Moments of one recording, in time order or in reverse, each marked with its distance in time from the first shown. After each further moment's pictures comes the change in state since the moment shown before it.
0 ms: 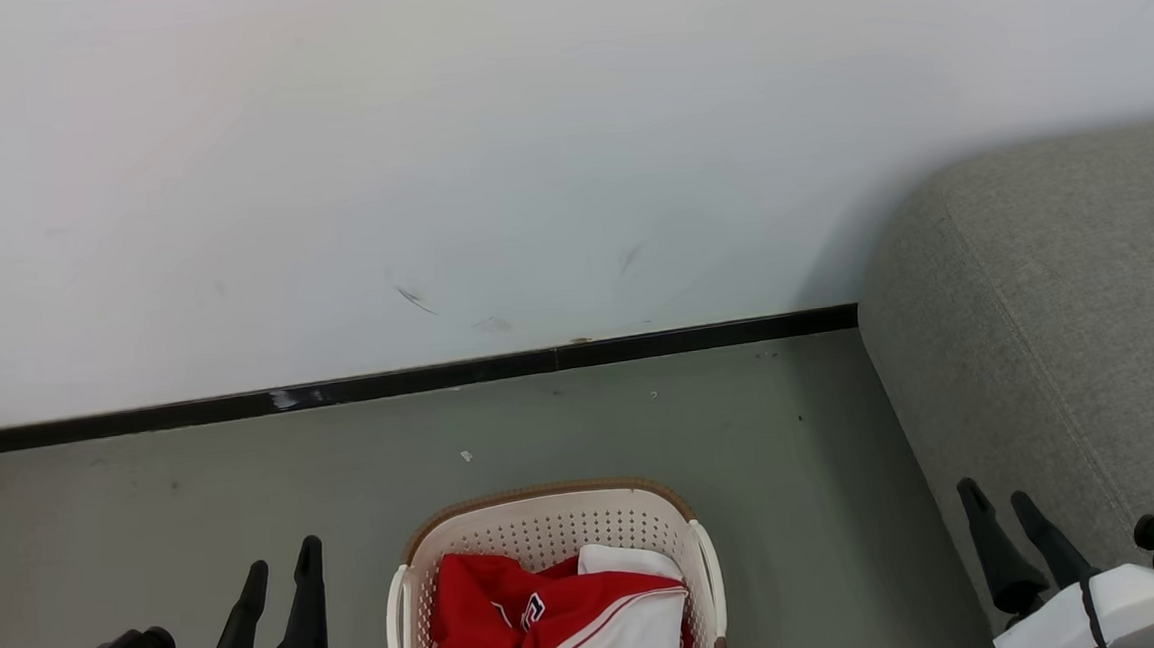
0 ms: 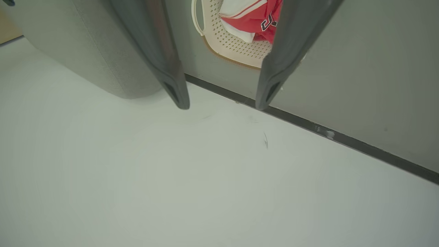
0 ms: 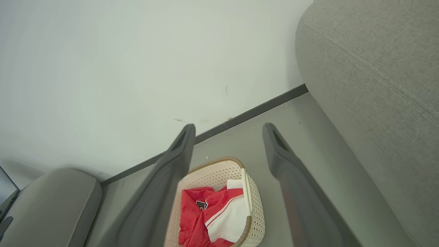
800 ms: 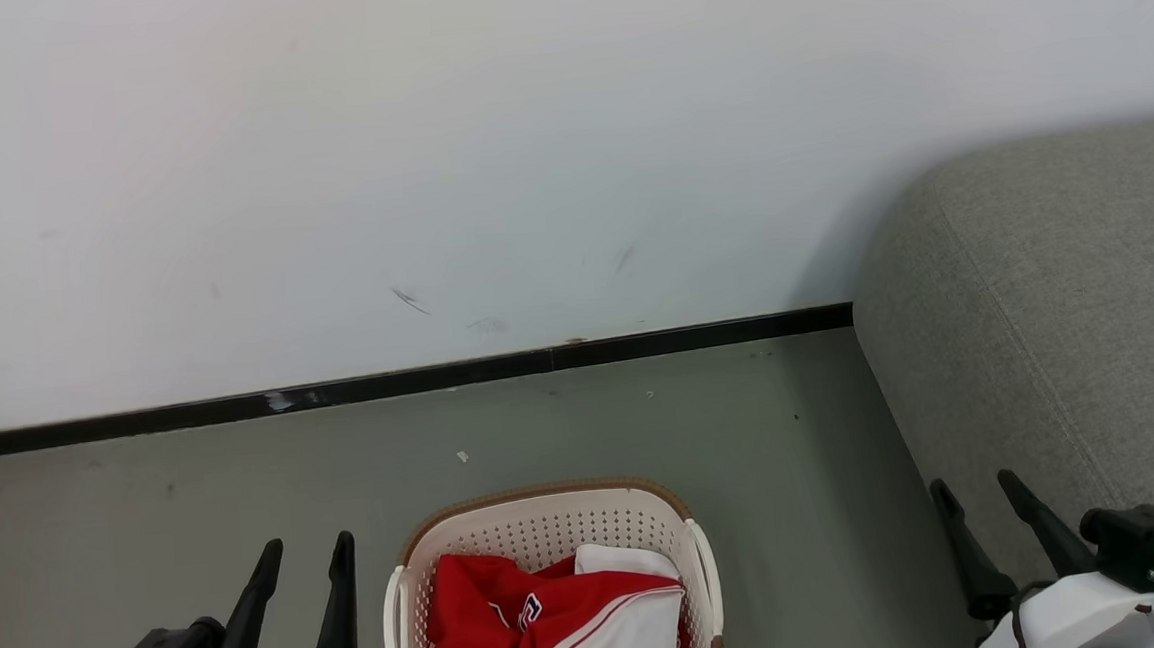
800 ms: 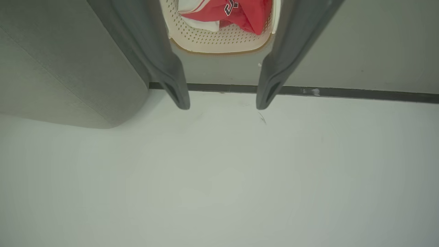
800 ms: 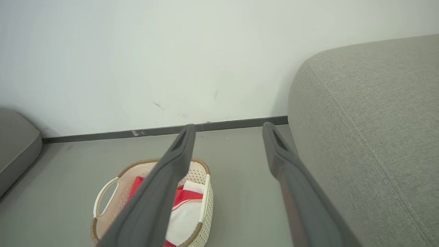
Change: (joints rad) left arm 0.014 -0.002 -0.022 -0.041 0.356 0.006 -0.090; right arm 0.000 0.013 0.012 -0.024 -0.409 0.000 -0.089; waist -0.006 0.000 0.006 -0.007
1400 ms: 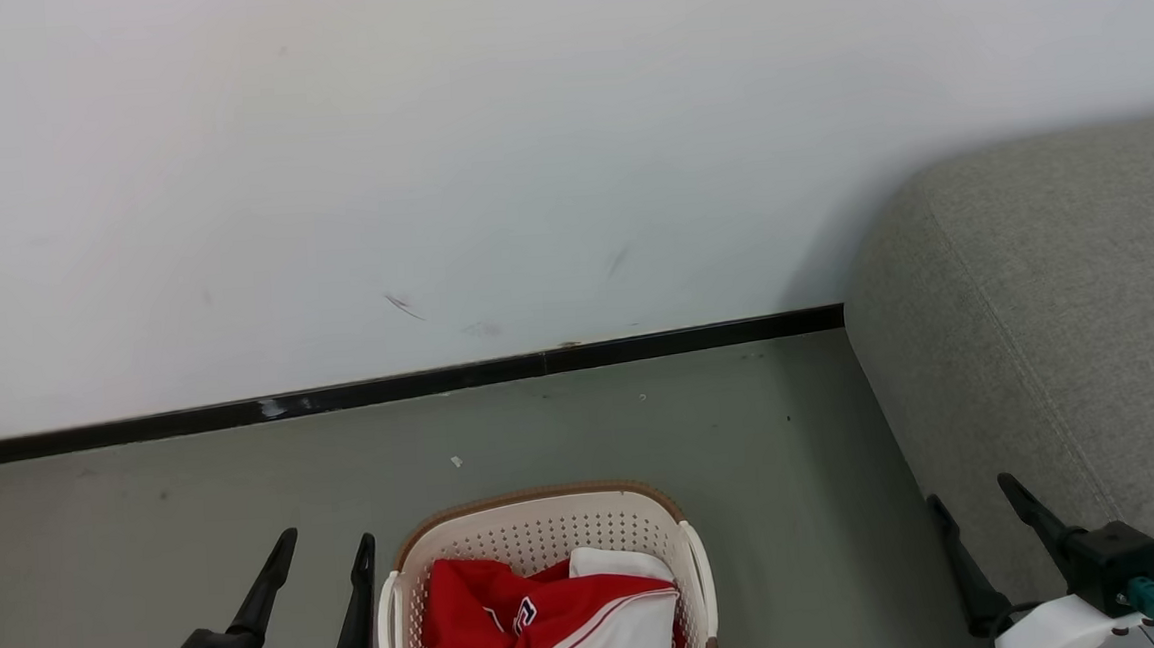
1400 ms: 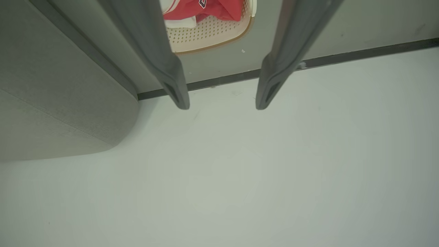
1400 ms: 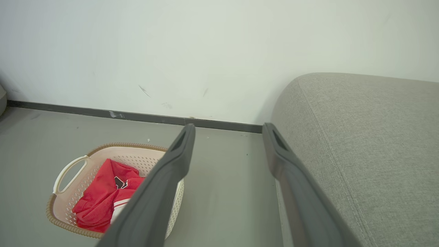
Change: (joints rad) left arm 0.005 0.000 -0.003 -0.017 0.248 -0.001 -0.058; right arm 0.018 0.008 -0.025 -0.001 -0.256 0.000 -0.061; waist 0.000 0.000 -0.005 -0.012
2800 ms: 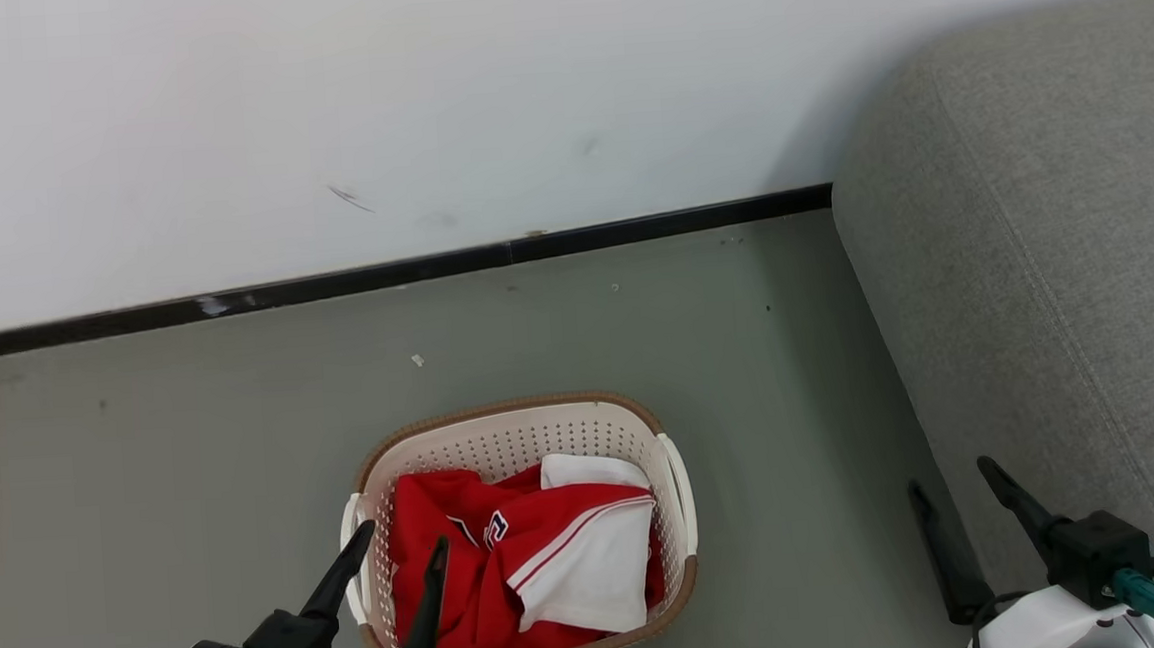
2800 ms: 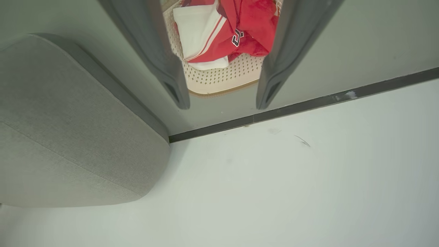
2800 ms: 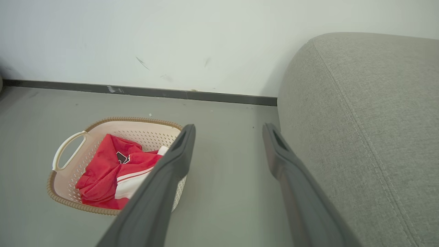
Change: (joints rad) left arm -0.041 -0.003 -0.107 0.047 0.013 -0.027 0.000; right arm -0.005 0.015 0.019 -0.040 -0.002 0.000 0.000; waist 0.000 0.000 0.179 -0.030
